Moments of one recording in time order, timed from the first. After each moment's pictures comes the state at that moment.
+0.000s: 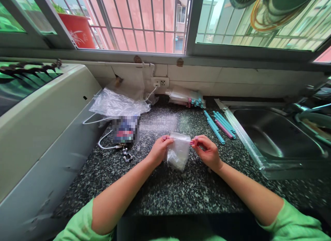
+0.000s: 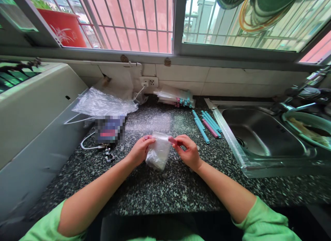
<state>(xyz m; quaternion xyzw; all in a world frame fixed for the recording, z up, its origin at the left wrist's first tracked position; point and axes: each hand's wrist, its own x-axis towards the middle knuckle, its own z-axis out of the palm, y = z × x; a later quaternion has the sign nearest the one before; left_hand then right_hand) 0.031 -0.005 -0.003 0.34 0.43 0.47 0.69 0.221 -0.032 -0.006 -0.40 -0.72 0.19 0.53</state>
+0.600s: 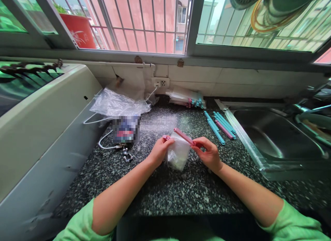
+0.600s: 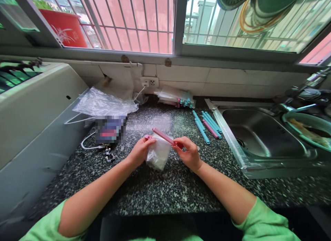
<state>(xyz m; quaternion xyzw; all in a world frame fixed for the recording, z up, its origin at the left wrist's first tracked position) 0.028 -0.005 -0.009 0.39 0.43 0.47 0.67 0.222 -0.034 -0.007 -0.41 -0.74 0.15 0.51</state>
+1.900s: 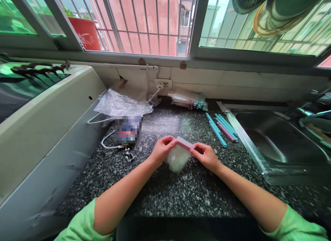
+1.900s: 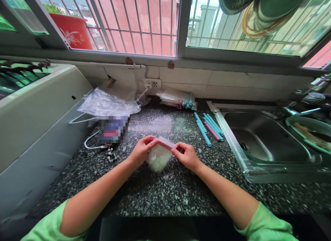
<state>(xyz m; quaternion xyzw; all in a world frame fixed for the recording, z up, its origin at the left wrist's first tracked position) 0.026 -0.007 0.001 0.45 0.41 0.49 0.62 0.219 -0.032 -0.009 -0.49 -0.70 0.33 0.39</state>
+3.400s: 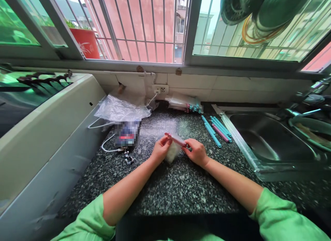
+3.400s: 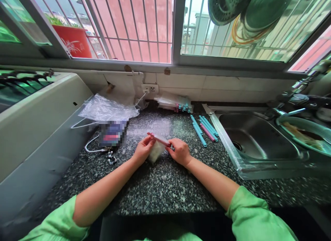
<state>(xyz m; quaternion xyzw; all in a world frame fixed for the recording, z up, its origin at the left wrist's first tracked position) 0.032 0.010 -0.023 0.47 0.39 0.53 0.58 0.211 -0.006 -0.028 -0.44 -0.81 0.02 0.39</state>
